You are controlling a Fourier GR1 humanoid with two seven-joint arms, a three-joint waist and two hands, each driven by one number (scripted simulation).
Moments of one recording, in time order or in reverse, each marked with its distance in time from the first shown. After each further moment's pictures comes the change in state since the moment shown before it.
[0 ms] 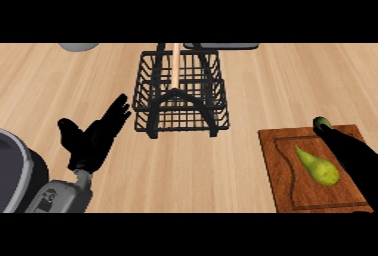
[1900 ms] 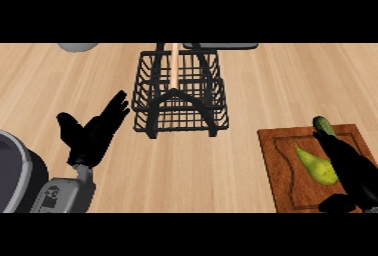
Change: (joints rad) left arm -0.005 -0.135 0.171 0.012 -0.145 -0.142 0.053; right arm 0.052 0.309 -0.158 0.414 0.439 -0.083 -0.374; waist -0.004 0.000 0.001
